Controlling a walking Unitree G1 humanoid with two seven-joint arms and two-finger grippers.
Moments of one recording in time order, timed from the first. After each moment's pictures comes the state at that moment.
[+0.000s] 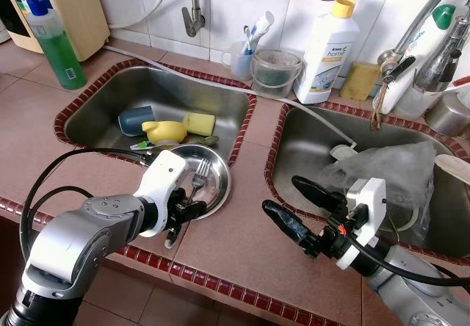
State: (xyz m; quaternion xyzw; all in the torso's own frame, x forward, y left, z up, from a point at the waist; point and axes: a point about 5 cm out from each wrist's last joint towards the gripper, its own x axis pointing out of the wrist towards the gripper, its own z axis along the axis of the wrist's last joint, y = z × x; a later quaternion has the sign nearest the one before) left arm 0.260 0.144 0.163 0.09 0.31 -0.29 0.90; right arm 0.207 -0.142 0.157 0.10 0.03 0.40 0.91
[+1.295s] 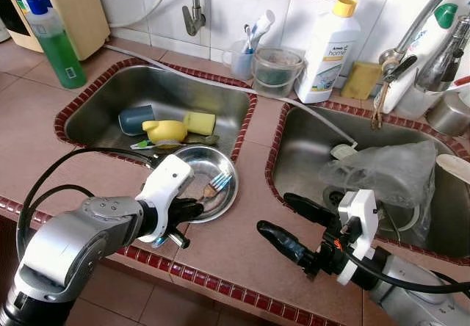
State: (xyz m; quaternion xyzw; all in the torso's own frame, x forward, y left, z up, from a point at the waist) left arm 0.250 0.138 0.167 0.11 0.31 -0.36 0.87; right arm 0.200 -0.139 0.154 0.10 0.06 0.43 0.90
